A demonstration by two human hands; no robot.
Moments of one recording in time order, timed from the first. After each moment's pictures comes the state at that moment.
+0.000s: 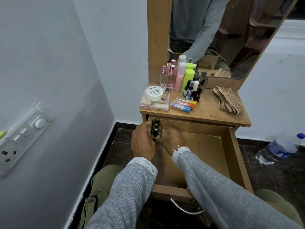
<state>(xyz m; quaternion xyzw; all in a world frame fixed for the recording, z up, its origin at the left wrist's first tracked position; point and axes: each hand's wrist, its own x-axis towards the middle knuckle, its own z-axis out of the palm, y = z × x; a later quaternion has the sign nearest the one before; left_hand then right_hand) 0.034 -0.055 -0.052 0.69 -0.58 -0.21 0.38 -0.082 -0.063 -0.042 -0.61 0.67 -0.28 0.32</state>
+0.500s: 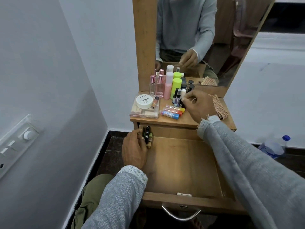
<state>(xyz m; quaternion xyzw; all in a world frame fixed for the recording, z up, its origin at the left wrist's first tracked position) 0.030 -0.046 -0.042 0.67 -0.59 -0.18 0.42 -0.181 -0.108 0.065 -0.65 0.64 -0.40 0.06</state>
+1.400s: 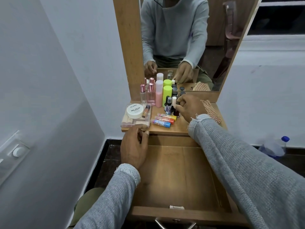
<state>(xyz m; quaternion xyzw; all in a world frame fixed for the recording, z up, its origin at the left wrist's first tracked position) 0.006 -0.066 0.003 0.59 -0.65 -0.16 0.45 -0.208 -0.152 0.055 -0.66 0.68 -0.32 0.06</state>
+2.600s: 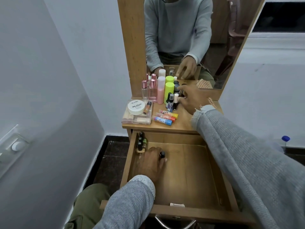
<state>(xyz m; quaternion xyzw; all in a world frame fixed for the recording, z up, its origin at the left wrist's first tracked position) -0.020 -0.045 -0.054 0.59 -0.76 -0.22 0.17 -0.212 -0.159 0.073 -0.69 0.67 -0.25 0.05</state>
